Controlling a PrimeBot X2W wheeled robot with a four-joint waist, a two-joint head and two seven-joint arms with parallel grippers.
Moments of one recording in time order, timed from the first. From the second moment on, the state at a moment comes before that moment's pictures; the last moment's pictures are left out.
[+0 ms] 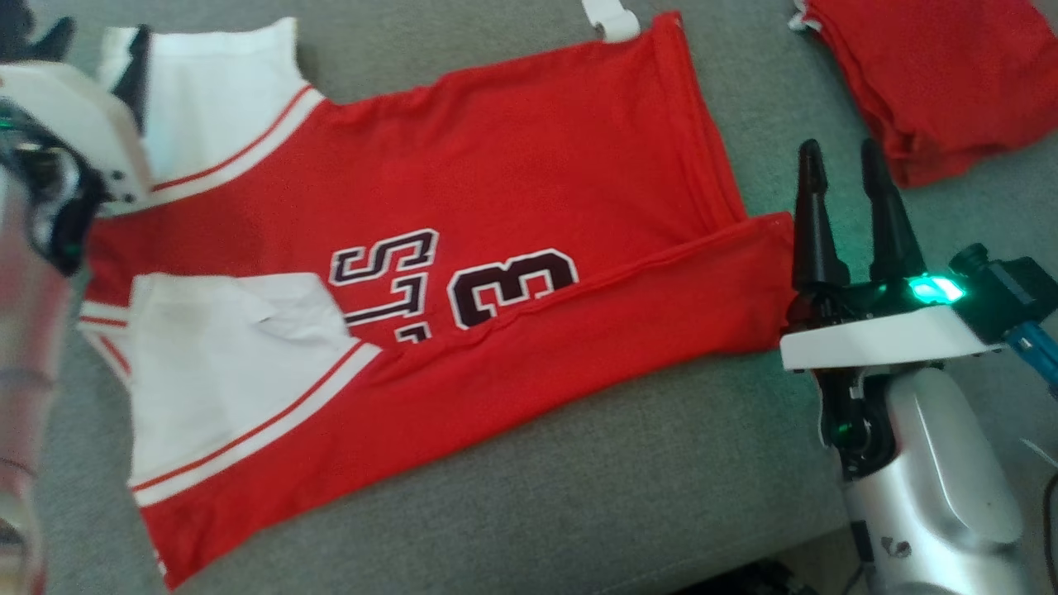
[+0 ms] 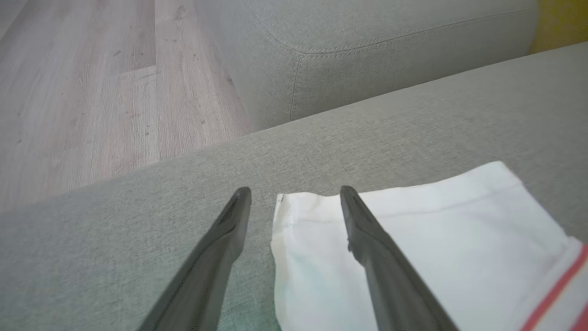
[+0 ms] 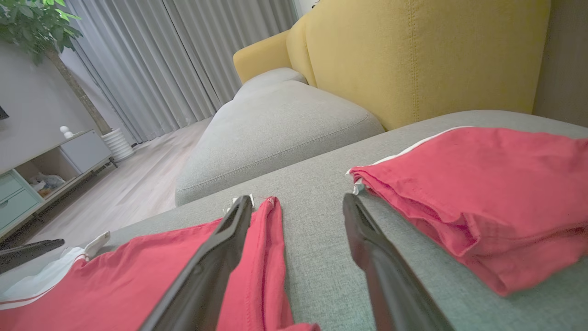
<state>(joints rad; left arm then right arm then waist) -0.98 0.41 -0.35 0.82 -0.45 -0.13 0.26 -0.32 -0.05 0.12 0.22 0.41 0.13 -0.25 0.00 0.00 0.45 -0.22</state>
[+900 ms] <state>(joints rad) -1.04 0.46 -0.50 0.90 -0.61 -0.13 0.17 -0.33 -0.05 0.07 0.22 0.35 0.13 -0.26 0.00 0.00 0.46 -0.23</state>
